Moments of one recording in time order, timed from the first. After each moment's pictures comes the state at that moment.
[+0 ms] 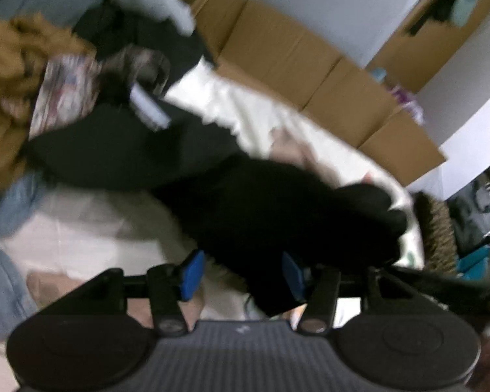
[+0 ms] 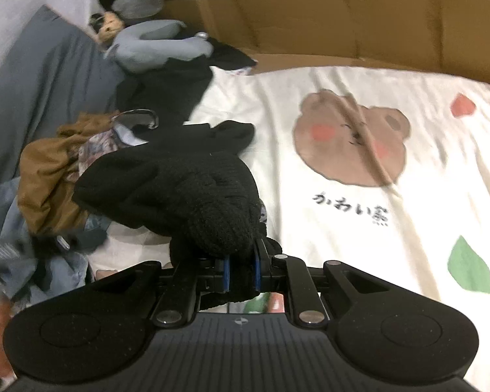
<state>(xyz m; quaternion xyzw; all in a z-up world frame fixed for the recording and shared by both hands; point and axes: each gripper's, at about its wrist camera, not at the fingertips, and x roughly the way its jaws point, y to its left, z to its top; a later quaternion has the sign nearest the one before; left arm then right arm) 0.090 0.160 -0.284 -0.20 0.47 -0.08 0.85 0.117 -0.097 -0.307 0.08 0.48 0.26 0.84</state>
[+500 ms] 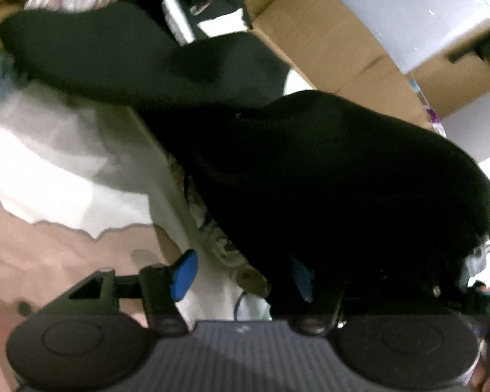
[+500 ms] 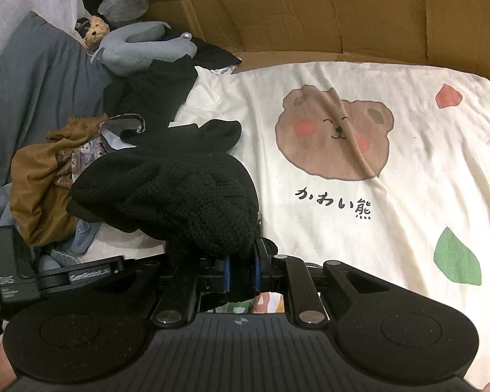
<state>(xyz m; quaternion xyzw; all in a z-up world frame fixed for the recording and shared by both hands) 0.115 0.155 -0.372 -0.32 0.48 -0.06 0.81 0.117 -0.103 -0.309 0.08 0.49 0.24 0.84</state>
